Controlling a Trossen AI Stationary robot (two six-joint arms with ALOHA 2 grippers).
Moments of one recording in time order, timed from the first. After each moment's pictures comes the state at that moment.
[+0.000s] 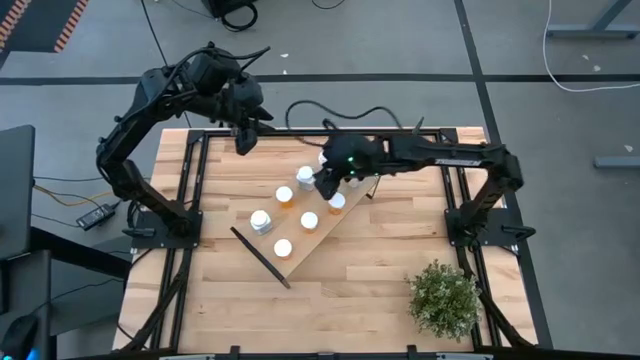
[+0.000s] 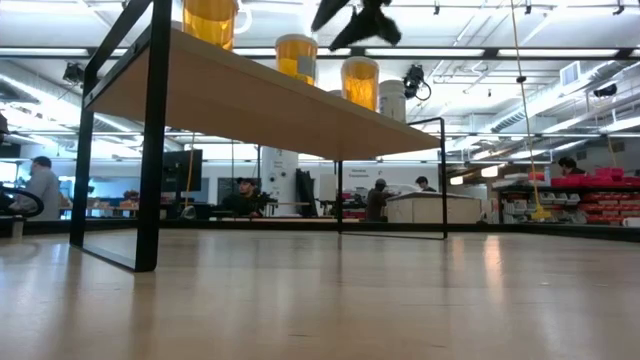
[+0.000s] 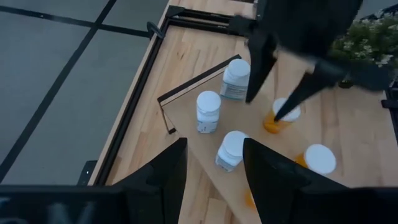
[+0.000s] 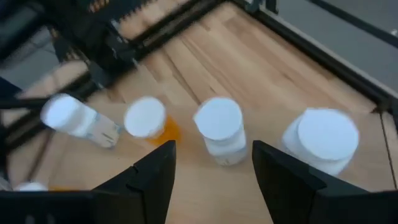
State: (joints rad) left arm 0.49 1.55 2.17 -1.34 0.19 0.19; right arm -0.06 1.69 1.74 -0.79 0.21 0.55
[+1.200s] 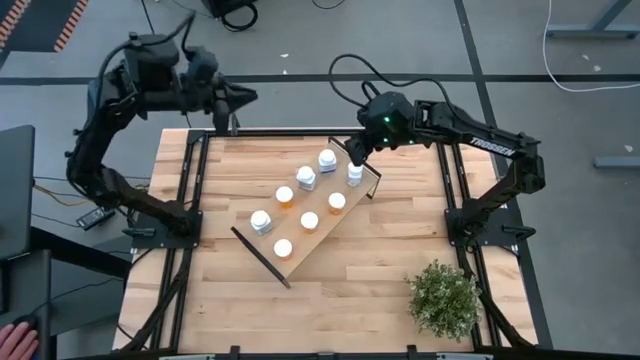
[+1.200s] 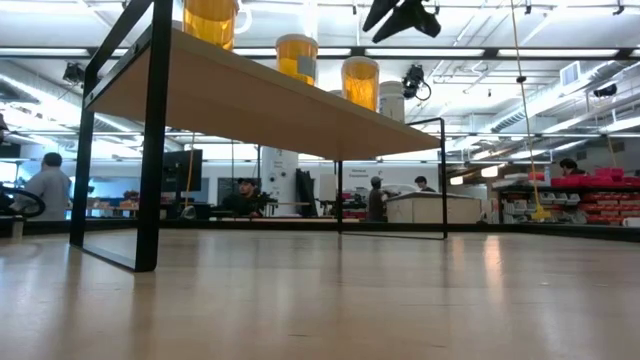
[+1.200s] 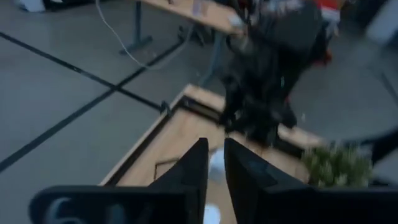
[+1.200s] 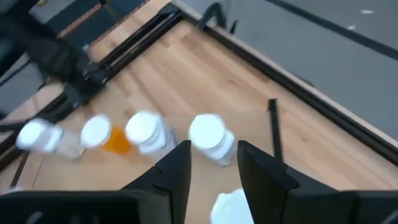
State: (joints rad) left arm 0.50 1.39 2.17 -1.11 0.16 -0.14; right arm -0.24 1.50 1.74 -0.95 0.16 0.52
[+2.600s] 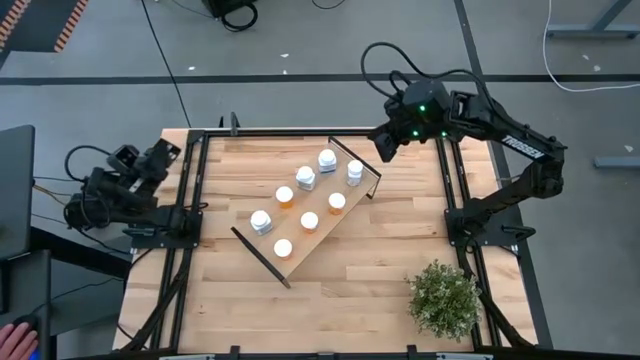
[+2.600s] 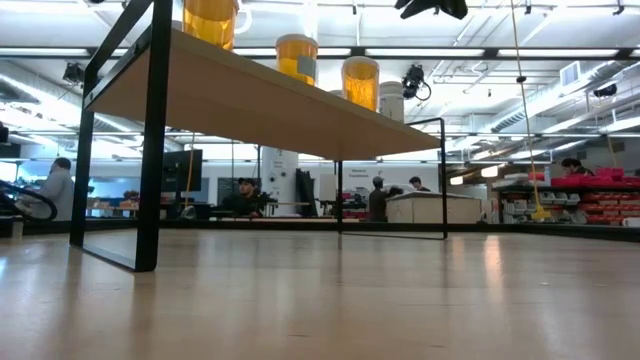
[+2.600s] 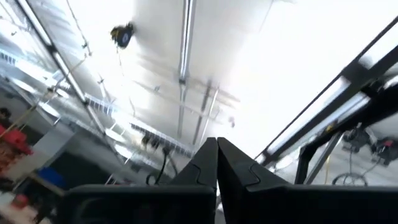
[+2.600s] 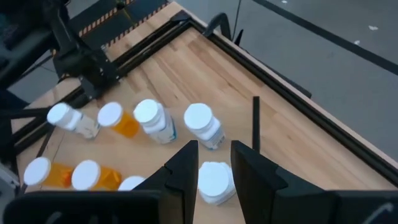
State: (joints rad) left arm -0.06 0.13 0.37 0.70 -0.36 -0.32; right arm -0.29 1.35 1.74 -1.05 0.07 0.41
